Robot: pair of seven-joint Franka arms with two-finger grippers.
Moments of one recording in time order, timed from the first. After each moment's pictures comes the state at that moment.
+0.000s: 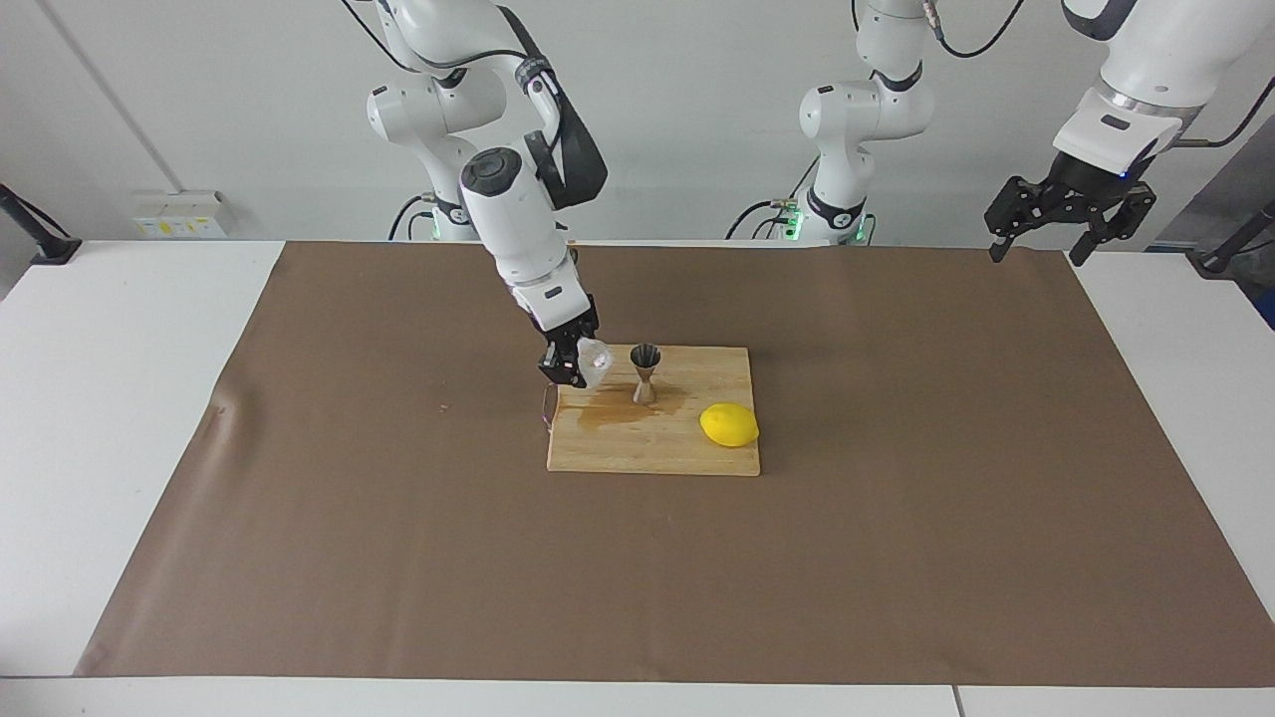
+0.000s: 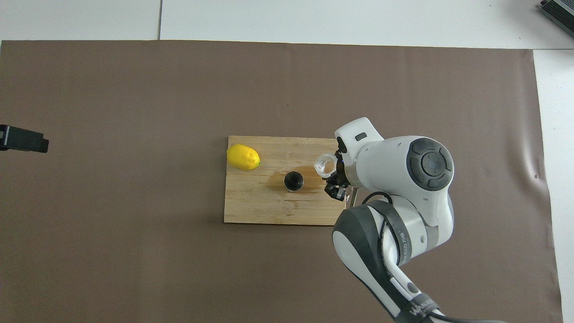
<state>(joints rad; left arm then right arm) 0.03 -0.05 -0.06 -1.55 0.01 1.56 0.11 0.40 0.10 0.05 -2.05 0.18 2.35 -0.90</state>
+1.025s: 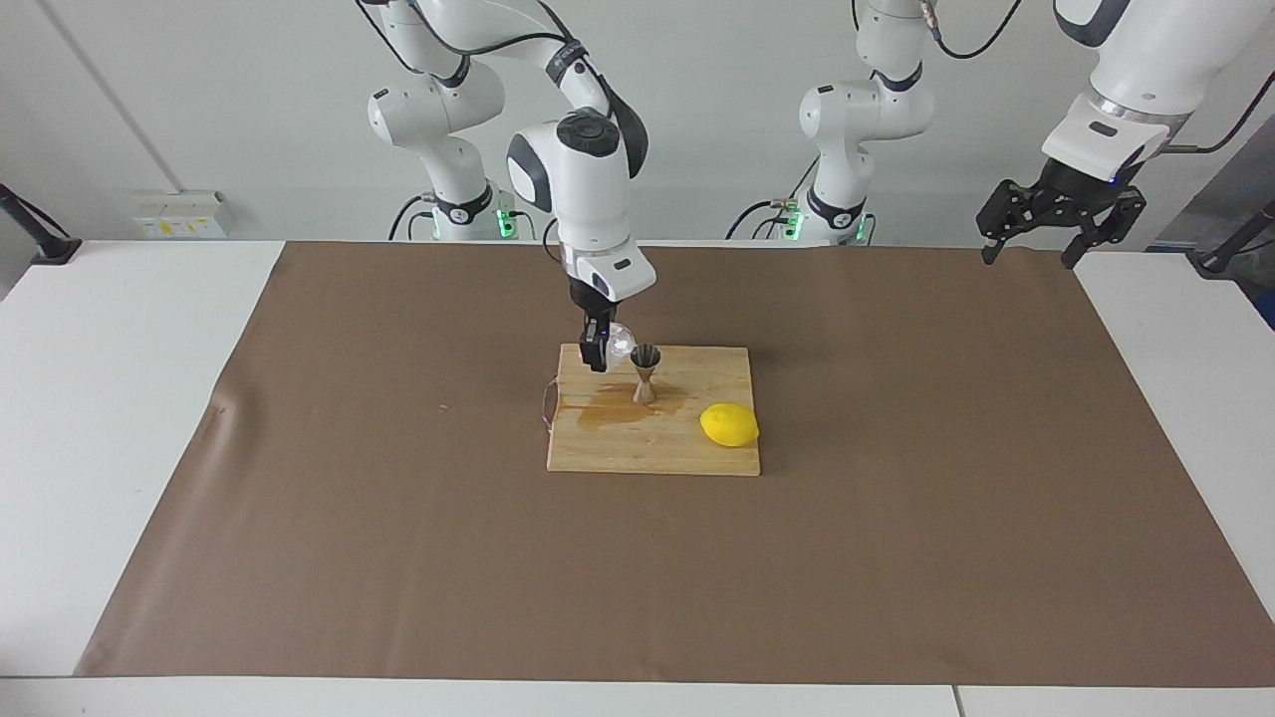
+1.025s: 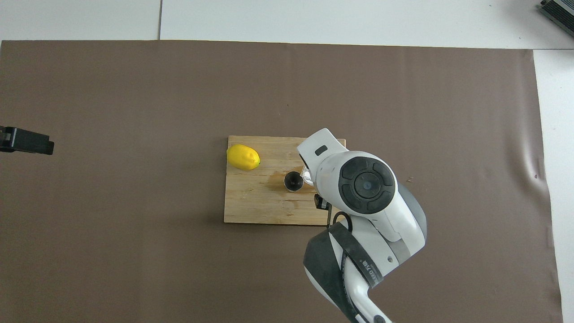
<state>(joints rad) 0.02 -0.05 -0.06 -1.56 0.01 1.56 0.11 0.51 0.12 0.05 -1.95 -0.13 2.18 -0.79</state>
